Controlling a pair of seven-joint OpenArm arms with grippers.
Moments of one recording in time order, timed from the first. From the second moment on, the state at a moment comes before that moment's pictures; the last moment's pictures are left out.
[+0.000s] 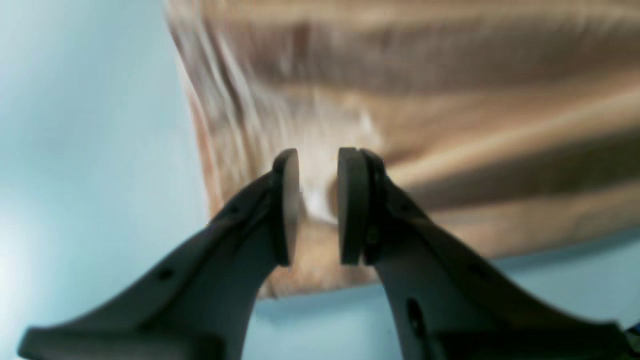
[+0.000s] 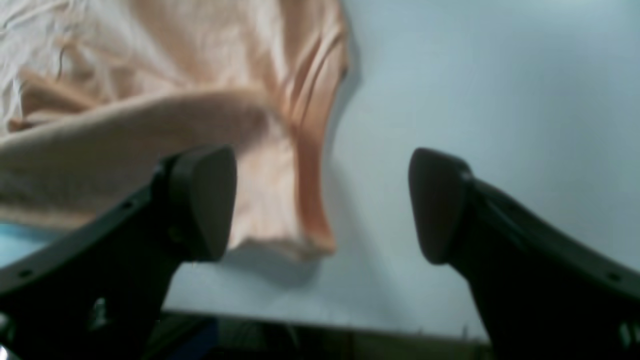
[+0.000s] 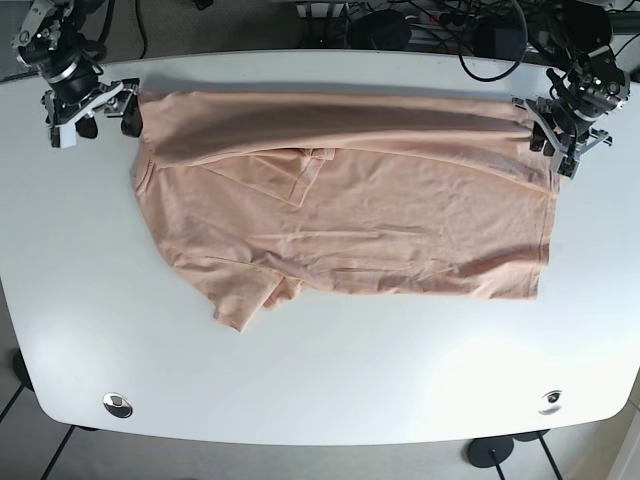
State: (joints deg) left arm 19.4 -16.2 -33.7 99.6 -12.1 -40.3 44.5; right arm -28.0 9.8 42.0 108.1 38.8 33.3 -51.7
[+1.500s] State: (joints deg) left arm 30.0 -11.7 -50.3 96.0 -11.9 -40.3 44.6; right arm -35.4 10.7 39.2 109.8 38.3 34.2 -51.5
